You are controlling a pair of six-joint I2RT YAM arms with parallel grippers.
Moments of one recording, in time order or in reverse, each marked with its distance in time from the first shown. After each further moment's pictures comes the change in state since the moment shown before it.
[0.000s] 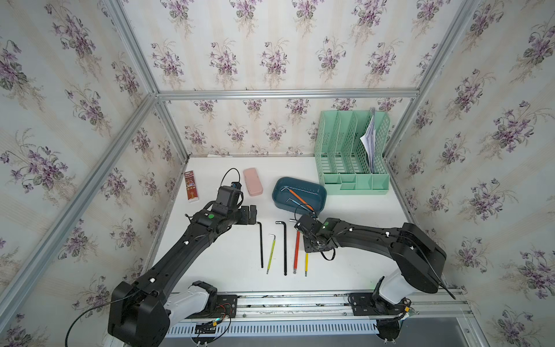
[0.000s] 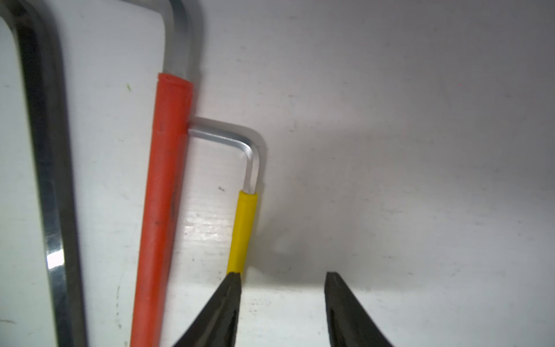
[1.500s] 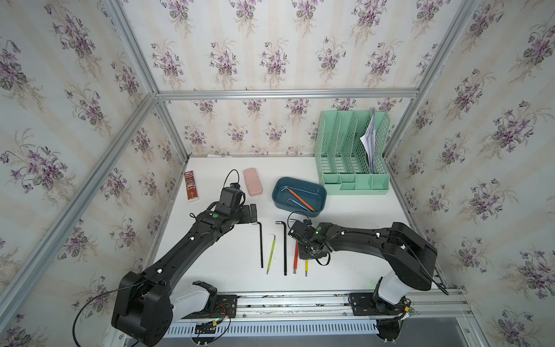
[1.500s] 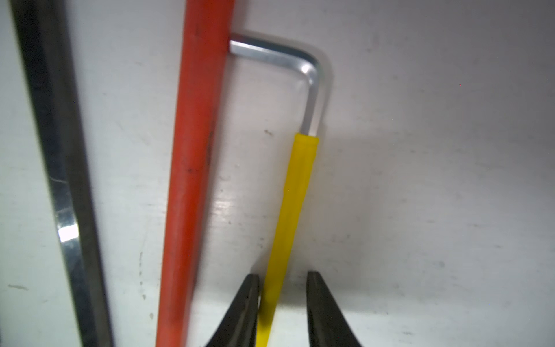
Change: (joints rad) left arm 0.000 0.051 -0.047 0.097 -0.042 -0.075; right arm 0.064 0.086 -0.022 0.028 -0.050 0.075
